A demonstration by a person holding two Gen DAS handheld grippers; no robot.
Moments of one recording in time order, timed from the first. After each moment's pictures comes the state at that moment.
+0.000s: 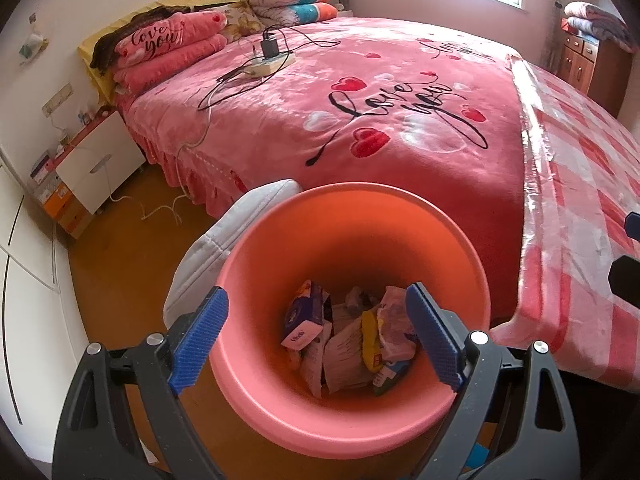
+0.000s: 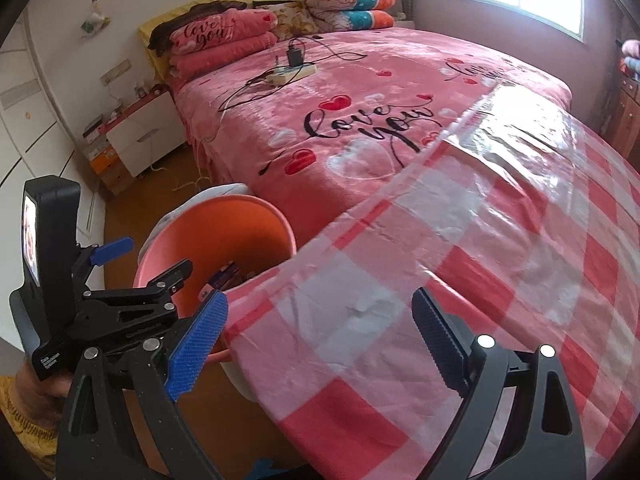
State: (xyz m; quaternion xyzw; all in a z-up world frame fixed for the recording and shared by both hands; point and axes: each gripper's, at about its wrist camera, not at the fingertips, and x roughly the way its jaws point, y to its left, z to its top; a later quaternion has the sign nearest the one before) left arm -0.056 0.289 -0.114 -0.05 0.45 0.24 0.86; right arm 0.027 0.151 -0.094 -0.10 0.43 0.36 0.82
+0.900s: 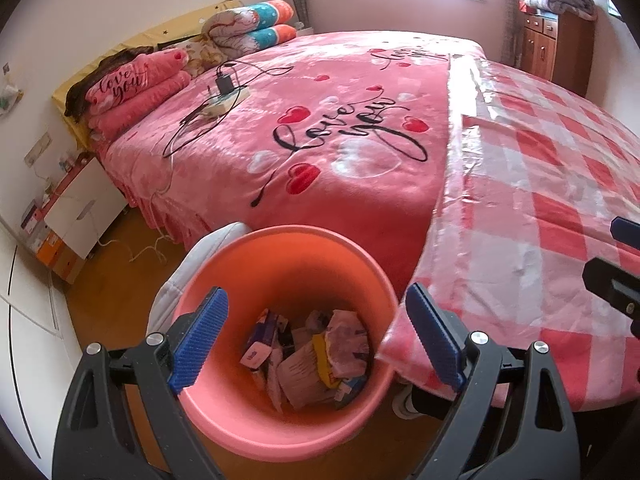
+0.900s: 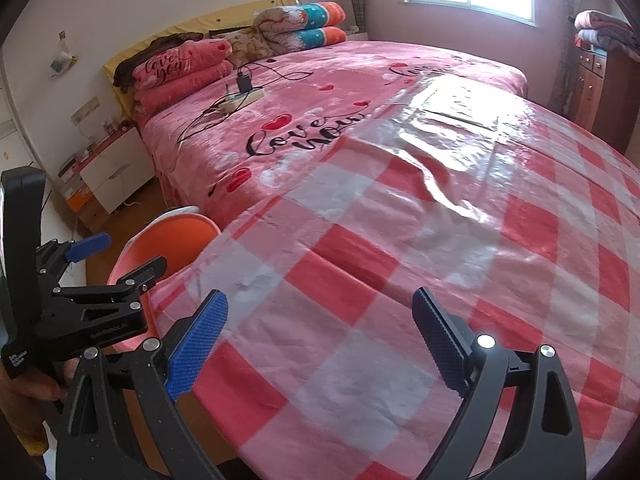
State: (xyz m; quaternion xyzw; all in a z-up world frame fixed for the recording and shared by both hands) left arm -0.023 0.224 -0.088 0.01 0.43 0.20 0.88; right arm 0.038 0.072 -0.094 -0.06 0.41 0.30 0.86
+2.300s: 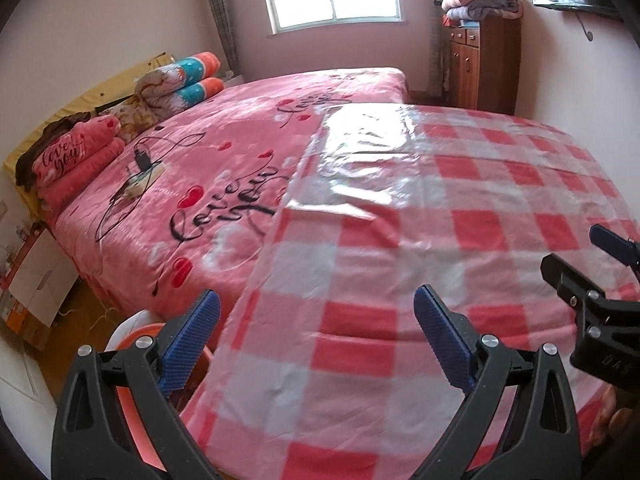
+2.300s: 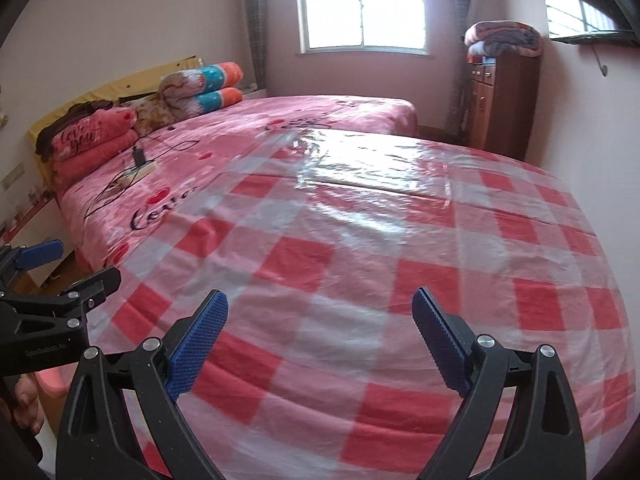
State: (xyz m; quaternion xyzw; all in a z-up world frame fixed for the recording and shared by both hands) left arm 0.043 0.083 -0.042 0.05 0.37 0.09 0.92; right arm 0.071 -0.072 -0.076 -0.02 0.32 0.14 0.94
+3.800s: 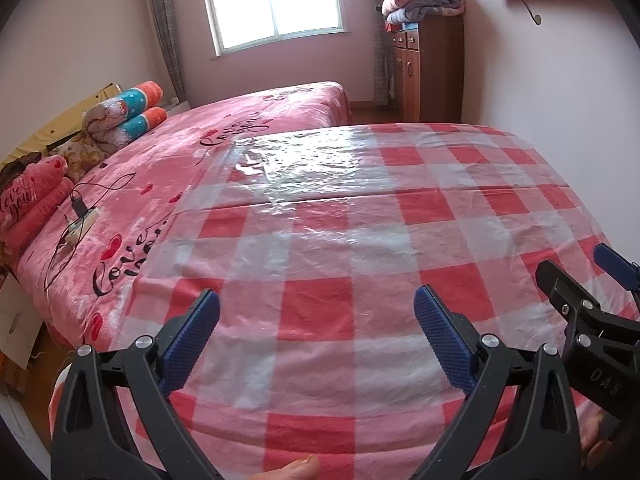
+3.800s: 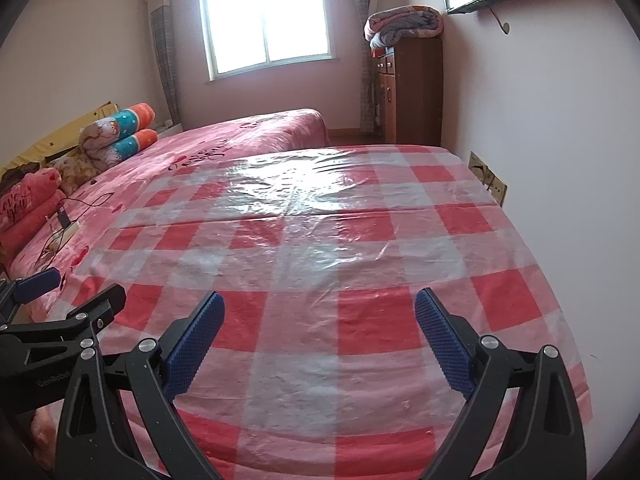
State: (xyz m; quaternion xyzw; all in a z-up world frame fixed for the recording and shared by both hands) left arm 0.109 -0.053 -0.045 0.07 0.35 0.01 0.93; right arm 0.093 -0.198 -0.079 0.05 0.30 0.00 0.95
